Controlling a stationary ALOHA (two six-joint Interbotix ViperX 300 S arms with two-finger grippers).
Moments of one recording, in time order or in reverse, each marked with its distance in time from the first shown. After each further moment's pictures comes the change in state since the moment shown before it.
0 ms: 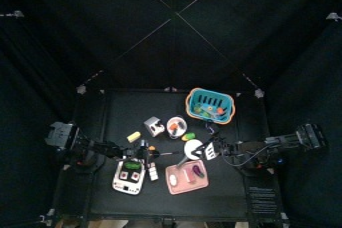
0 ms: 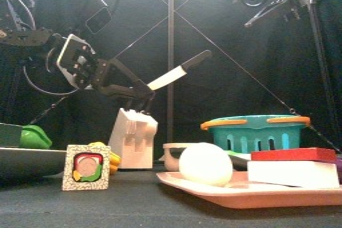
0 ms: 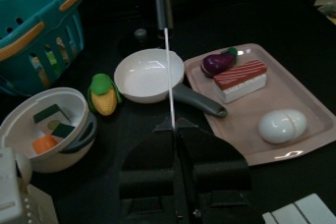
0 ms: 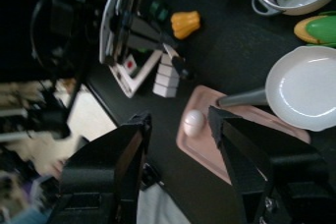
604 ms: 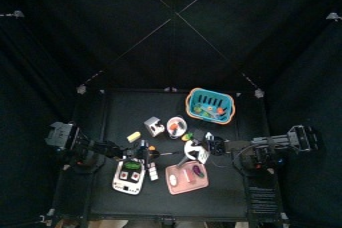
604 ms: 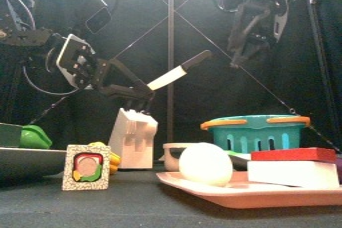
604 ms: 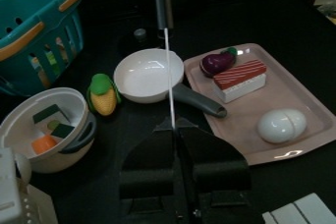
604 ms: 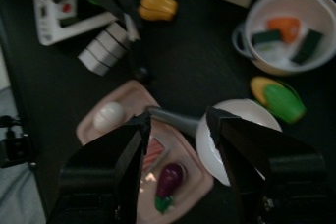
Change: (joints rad) left arm -0.020 0.000 0.000 0.018 0.003 0.000; right arm 0.006 0.121 0.127 -0.120 -0.365 -0.379
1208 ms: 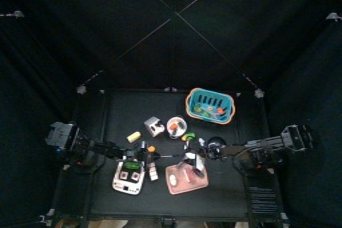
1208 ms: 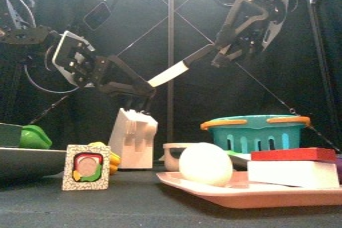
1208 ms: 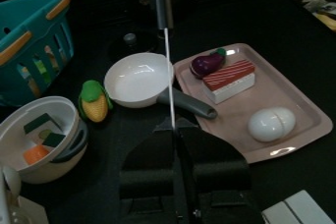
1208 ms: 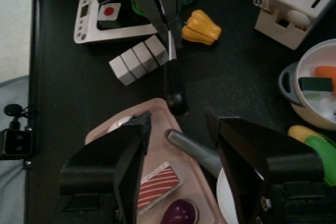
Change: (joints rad) left arm -0.014 0.003 -0.006 0.028 0.006 0.000; right arm -0.002 0.132 -0.017 -0.137 -0.101 -0.005
